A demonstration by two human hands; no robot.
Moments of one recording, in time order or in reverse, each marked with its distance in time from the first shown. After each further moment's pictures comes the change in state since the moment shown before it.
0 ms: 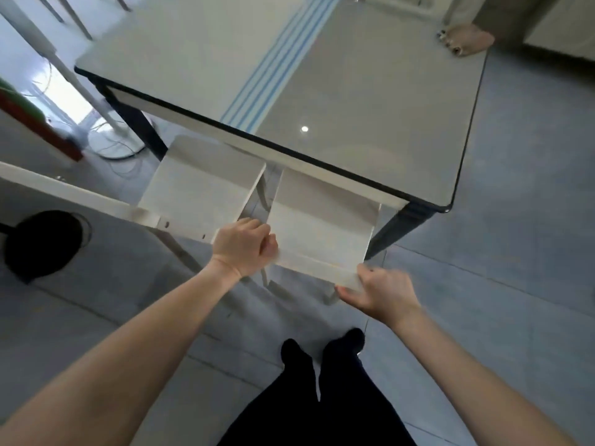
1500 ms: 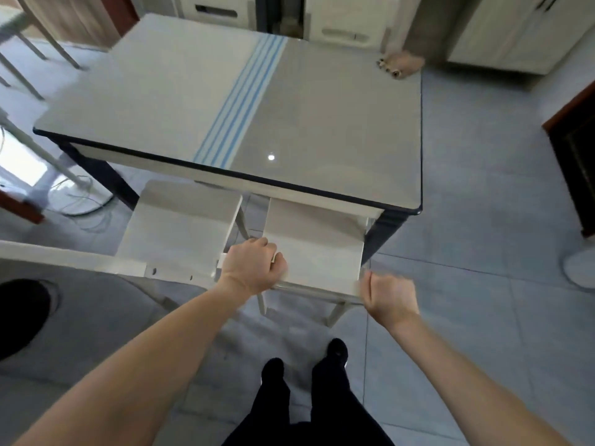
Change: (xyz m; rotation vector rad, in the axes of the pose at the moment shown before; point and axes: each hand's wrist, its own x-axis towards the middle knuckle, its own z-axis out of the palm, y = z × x) left_hand 0.028 0.007 0.001 -0.034 -0.258 0.130; right_hand -0.004 -0.009 -0.003 -0.036 0.162 0.376
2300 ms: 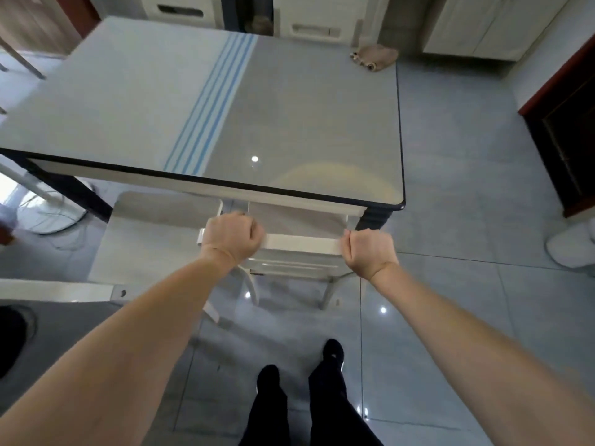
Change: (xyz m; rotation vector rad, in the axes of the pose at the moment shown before) left_hand 0.073 -0.005 -0.015 0.057 0.013 -0.078; right_hand 0.083 0.016 -0.005 0.053 0.030 -0.070
